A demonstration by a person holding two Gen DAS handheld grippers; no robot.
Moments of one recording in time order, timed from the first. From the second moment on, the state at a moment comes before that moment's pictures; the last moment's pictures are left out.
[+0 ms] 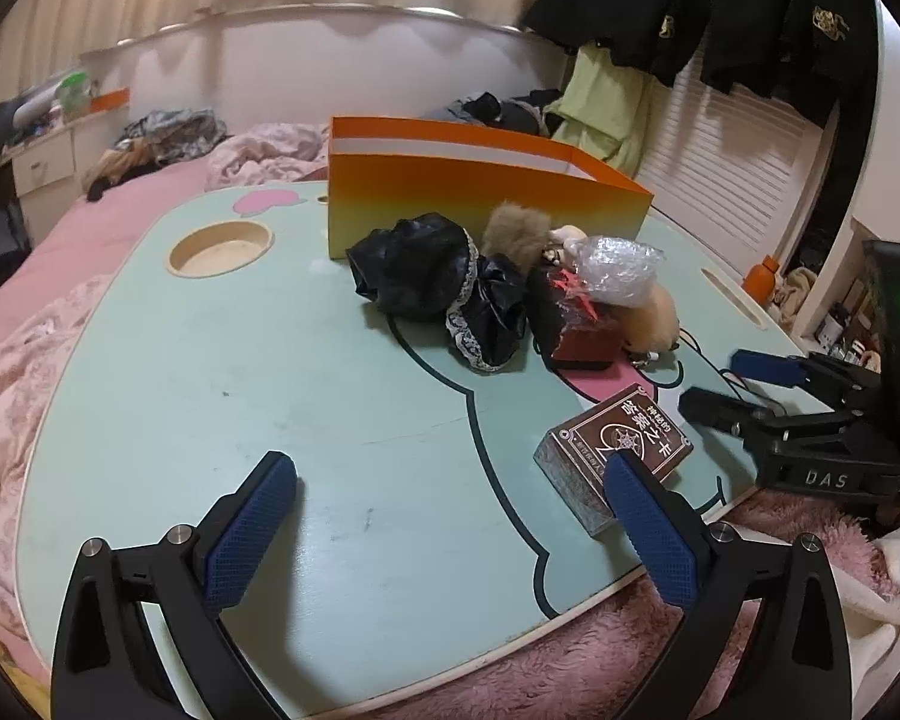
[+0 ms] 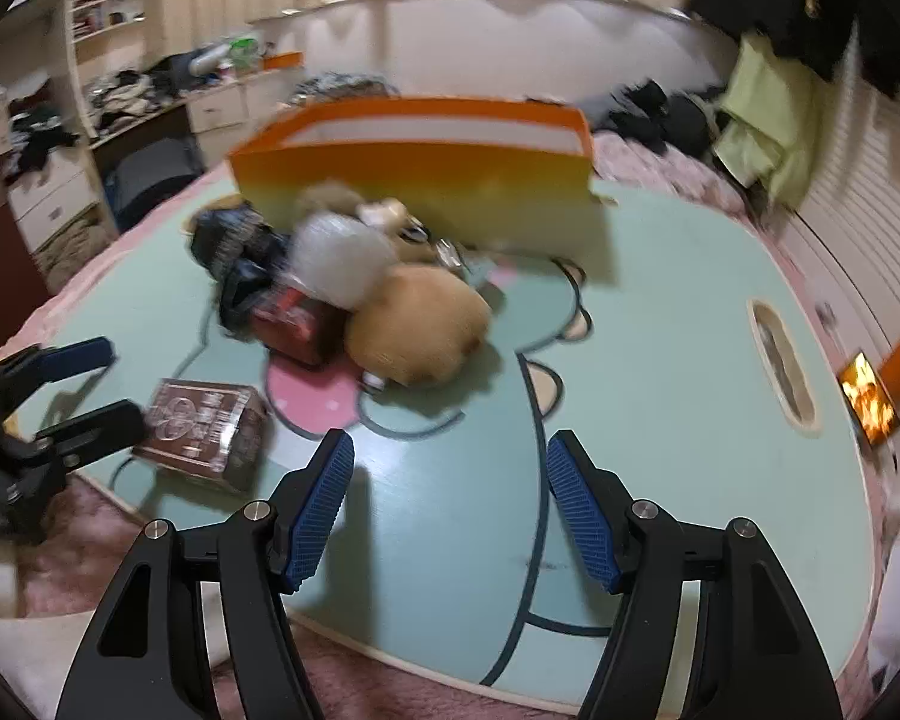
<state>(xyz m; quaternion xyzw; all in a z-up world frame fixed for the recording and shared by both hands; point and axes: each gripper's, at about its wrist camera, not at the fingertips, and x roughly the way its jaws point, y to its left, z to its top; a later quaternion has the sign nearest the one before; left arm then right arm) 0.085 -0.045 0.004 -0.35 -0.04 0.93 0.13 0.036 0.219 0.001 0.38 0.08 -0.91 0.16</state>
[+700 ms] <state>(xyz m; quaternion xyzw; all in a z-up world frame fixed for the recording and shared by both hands) 0.083 0.020 0.023 -0.31 0.08 0.92 0.22 0.036 0.249 0.003 0.37 0.00 -0.92 0.16</state>
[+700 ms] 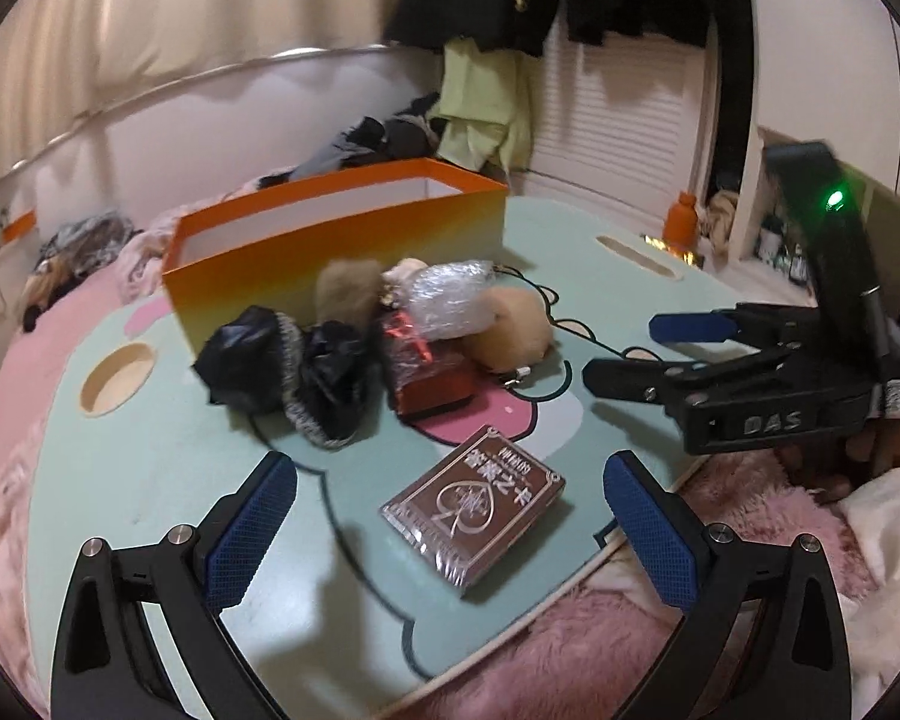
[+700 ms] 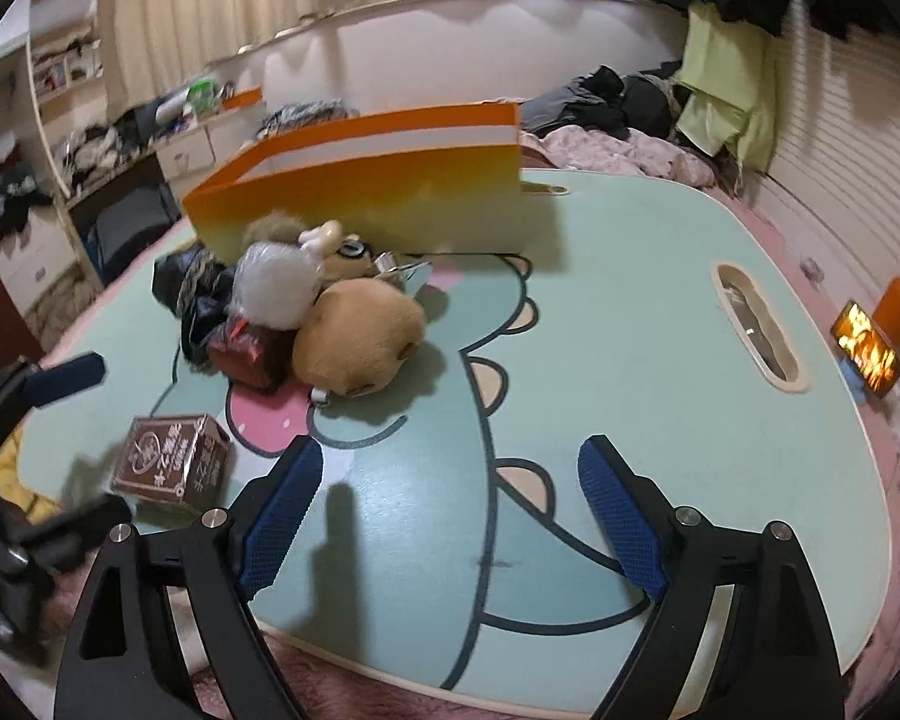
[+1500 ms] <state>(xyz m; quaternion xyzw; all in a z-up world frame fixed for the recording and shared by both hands) 0.081 0.014 0.004 -0.33 0.07 0.92 0.23 0.002 0.200 0.011 0.37 0.08 -0.91 0.20</state>
